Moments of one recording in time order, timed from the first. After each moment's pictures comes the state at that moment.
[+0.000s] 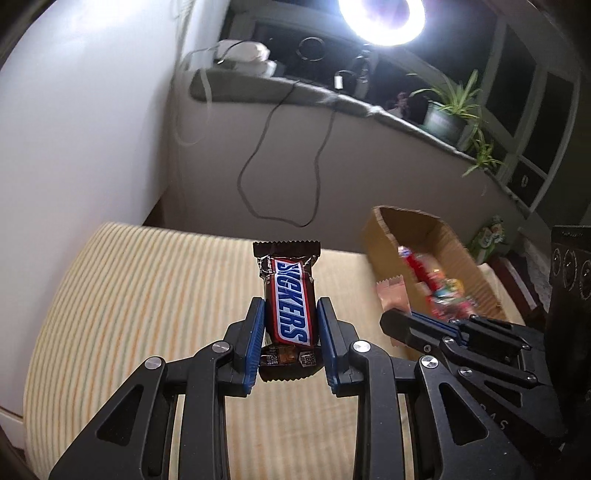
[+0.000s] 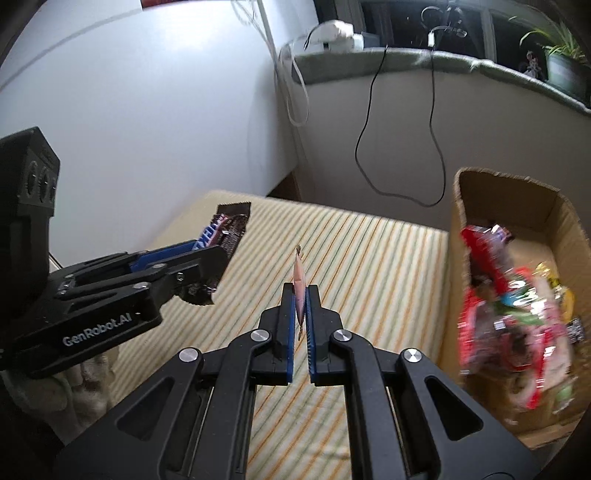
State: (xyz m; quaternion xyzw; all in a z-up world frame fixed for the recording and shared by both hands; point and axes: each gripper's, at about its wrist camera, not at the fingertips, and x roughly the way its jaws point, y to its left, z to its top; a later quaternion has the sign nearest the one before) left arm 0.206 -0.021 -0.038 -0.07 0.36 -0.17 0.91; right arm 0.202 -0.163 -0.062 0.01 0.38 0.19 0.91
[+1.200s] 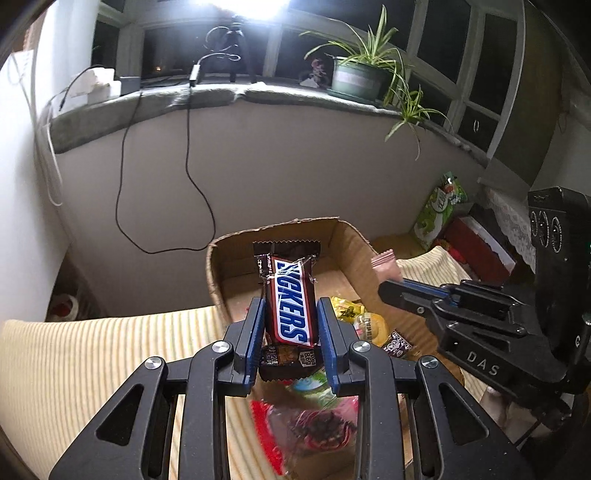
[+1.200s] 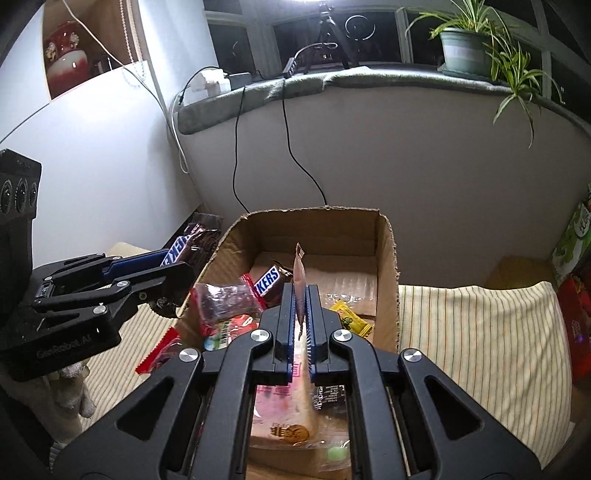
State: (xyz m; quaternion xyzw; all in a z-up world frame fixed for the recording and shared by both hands) left arm 0.255 -0.200 -0.017 0.02 0.36 -0.27 0.89; right arm 0.242 -0.365 -0.033 0.04 0.36 0.09 0.93
